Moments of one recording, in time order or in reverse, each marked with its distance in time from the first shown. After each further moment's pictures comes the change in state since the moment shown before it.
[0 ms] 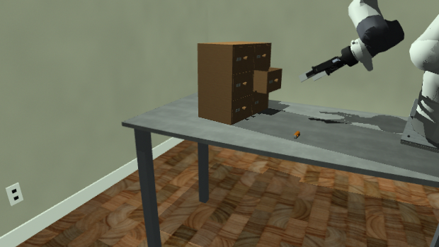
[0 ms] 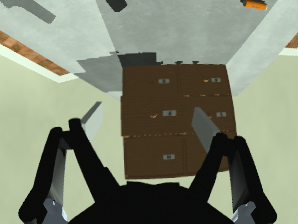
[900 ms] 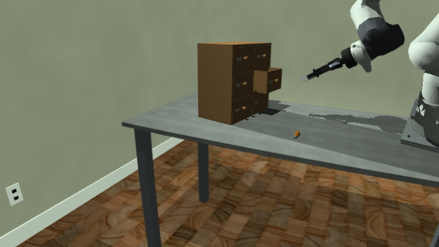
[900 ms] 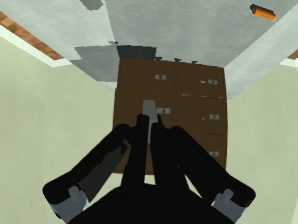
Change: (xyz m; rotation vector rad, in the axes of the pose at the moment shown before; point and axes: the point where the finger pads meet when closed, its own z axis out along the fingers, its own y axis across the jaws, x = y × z) arm -0.003 0.006 0.005 -0.025 -0.047 -0.114
